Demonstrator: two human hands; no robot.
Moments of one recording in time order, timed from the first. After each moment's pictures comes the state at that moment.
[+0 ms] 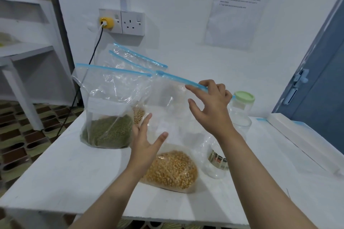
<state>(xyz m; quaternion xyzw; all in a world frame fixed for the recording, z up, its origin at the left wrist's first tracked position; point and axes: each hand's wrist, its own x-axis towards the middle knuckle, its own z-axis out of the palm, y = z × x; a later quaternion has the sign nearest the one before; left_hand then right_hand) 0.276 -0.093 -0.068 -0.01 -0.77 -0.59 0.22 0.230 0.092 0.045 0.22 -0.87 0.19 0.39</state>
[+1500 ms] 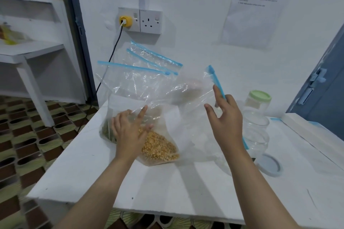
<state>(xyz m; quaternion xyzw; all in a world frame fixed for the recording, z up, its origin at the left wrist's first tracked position) 0.248 -0.200 -0.093 0.04 -0.90 -0.24 0.35 0.258 0.052 0.015 0.14 -0.83 0.36 0.39</state>
